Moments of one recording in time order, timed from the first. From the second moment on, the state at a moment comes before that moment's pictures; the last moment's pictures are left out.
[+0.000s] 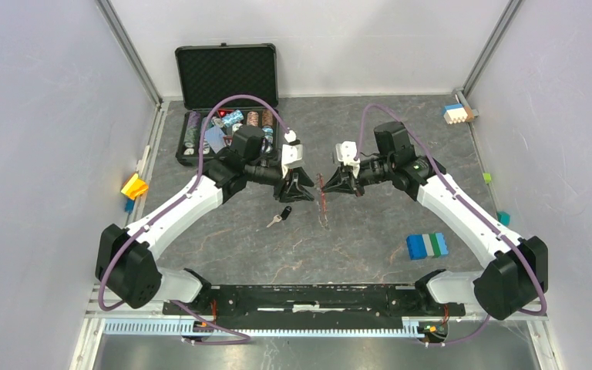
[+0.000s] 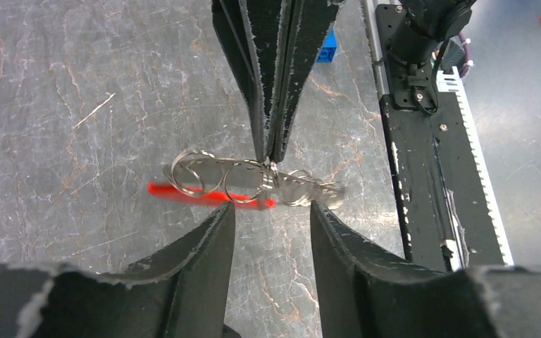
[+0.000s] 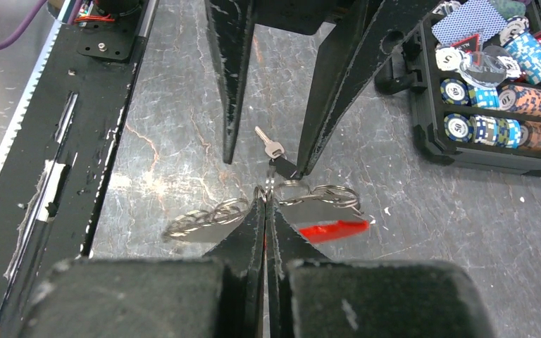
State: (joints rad) left arm -0.58 1.36 1.08 -0.28 0.96 0.43; right arm 0.48 1.30 1.09 -0.46 -1.02 -0.74
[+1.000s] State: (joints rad) left arm -0.62 1.40 1.07 -0.17 0.74 0.37; right arm 0.48 1.28 1.08 -0.48 -0.95 -0.77
